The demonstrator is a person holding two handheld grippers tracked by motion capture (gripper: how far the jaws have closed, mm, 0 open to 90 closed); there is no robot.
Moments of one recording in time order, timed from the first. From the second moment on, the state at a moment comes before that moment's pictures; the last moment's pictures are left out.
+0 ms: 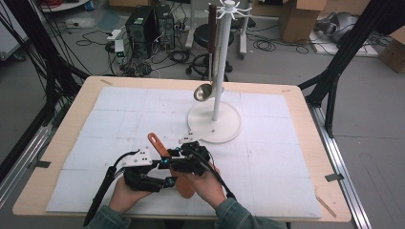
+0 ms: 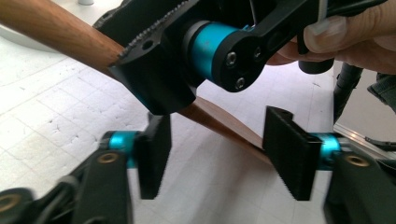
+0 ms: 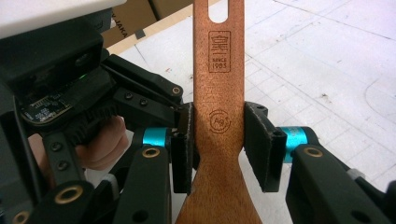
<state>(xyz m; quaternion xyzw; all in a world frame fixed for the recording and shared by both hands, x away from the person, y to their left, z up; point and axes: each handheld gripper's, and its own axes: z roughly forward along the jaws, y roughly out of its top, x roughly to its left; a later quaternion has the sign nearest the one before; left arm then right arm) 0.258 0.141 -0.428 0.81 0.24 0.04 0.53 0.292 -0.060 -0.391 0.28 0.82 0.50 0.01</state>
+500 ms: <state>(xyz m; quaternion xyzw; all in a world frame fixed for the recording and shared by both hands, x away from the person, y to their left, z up) 0.257 0.143 -0.426 0.81 0.23 0.04 0.53 0.294 -0.059 -0.390 0.26 0.83 0.49 -0.02</state>
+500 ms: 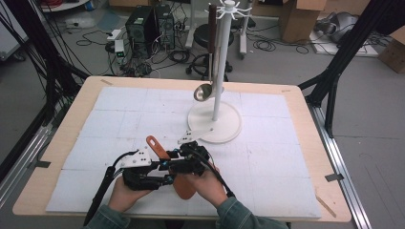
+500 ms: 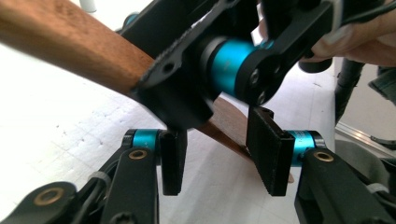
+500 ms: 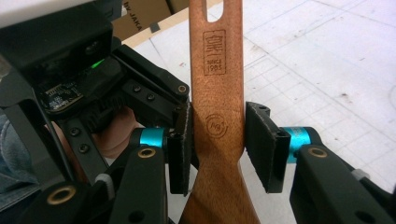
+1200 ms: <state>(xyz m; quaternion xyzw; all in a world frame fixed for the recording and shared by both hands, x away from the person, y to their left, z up) 0.258 0.146 -0.425 0.81 0.23 0.04 0.53 0.299 -0.074 -0.376 0.26 0.81 0.53 -0.02</state>
